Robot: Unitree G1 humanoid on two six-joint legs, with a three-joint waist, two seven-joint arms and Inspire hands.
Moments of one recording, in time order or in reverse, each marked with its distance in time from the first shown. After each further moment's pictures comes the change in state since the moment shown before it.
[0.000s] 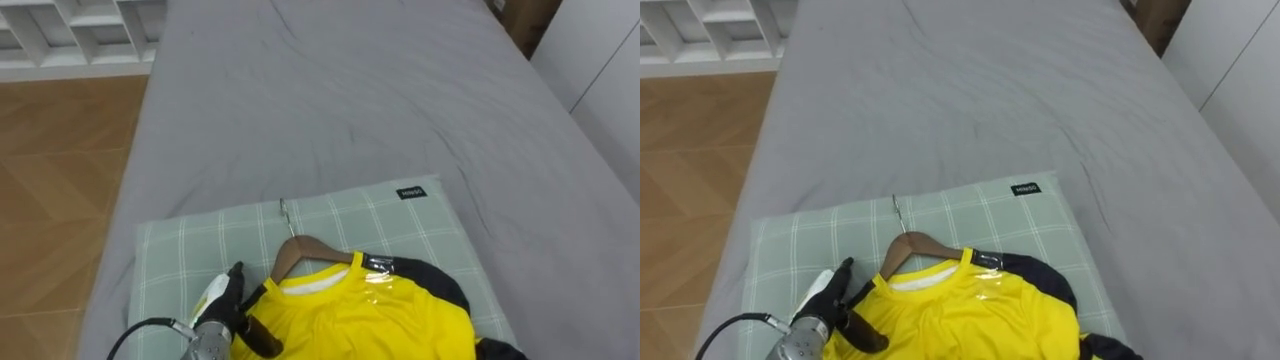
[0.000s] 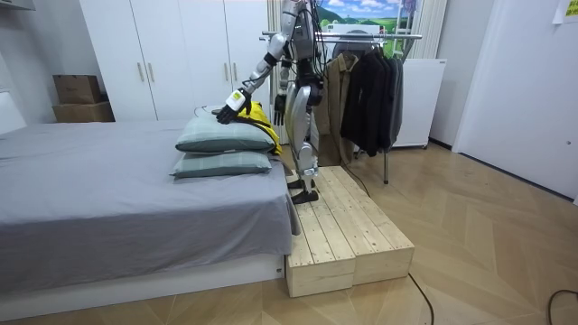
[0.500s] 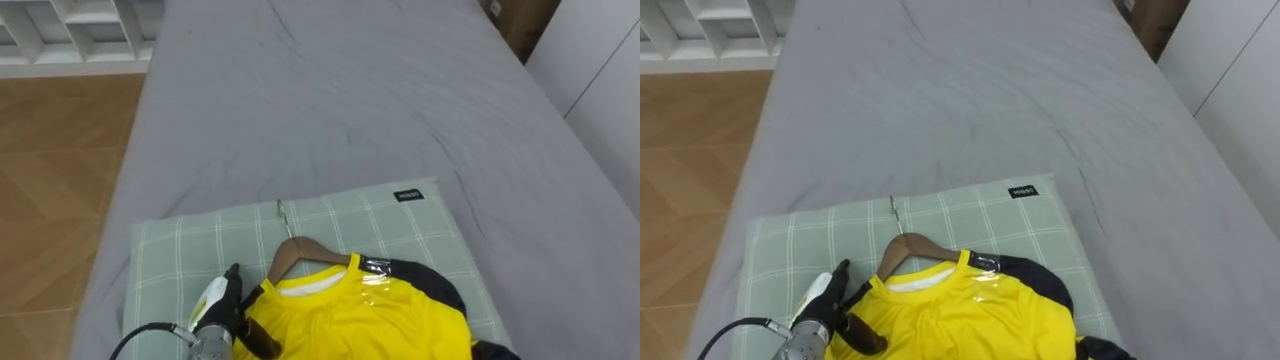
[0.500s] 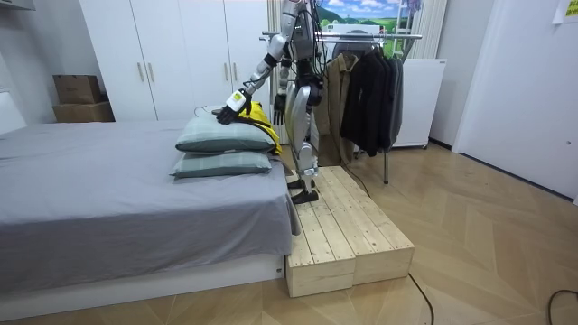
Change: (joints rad) left arm 0.001 -0.001 -0.001 0.025 0.011 0.000 0.028; right arm 0.000 0.009 -0.001 0.000 0.001 0.011 0.001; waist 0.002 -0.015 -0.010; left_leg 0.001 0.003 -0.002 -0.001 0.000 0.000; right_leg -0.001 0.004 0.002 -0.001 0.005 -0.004
